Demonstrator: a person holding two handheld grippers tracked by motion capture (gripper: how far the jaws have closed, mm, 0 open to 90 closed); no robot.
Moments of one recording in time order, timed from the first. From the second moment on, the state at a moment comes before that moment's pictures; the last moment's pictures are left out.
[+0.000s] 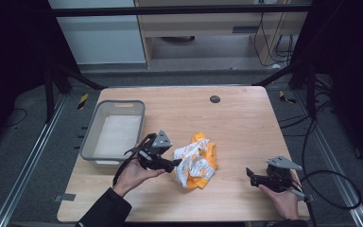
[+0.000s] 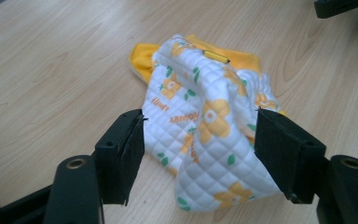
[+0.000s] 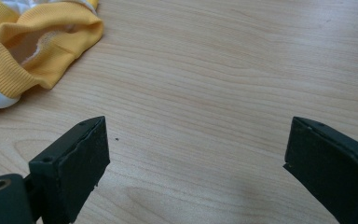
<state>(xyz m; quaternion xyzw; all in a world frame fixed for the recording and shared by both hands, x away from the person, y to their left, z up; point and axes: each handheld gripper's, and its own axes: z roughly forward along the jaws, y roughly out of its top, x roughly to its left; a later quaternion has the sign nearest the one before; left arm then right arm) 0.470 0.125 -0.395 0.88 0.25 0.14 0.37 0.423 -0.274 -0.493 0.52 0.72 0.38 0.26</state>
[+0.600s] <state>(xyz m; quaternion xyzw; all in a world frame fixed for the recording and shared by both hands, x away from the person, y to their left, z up) 0.446 0.180 -0.411 0.81 0.32 0.20 0.44 0.423 -0.273 -0.493 0.52 0.72 0.38 0.26</state>
